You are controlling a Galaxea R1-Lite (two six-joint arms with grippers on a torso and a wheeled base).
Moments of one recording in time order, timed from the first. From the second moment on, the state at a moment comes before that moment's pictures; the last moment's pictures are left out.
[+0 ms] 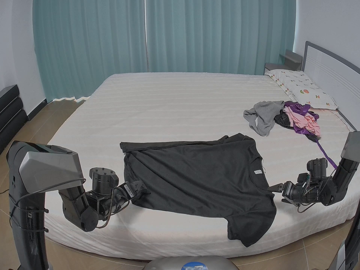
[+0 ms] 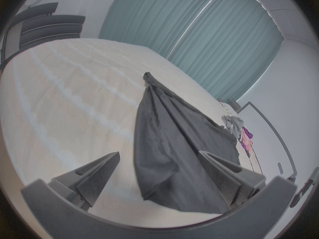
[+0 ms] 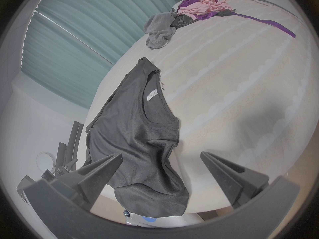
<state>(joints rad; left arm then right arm) -0.32 2.33 -0.58 -1.18 0.10 -0.74 -0.05 2.17 -0.51 -0.83 0.38 0.51</state>
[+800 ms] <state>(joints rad) -0.53 2.42 -0.87 -1.00 0.17 -0.78 -0.05 2.16 -0.50 -0.83 0.38 0.51</state>
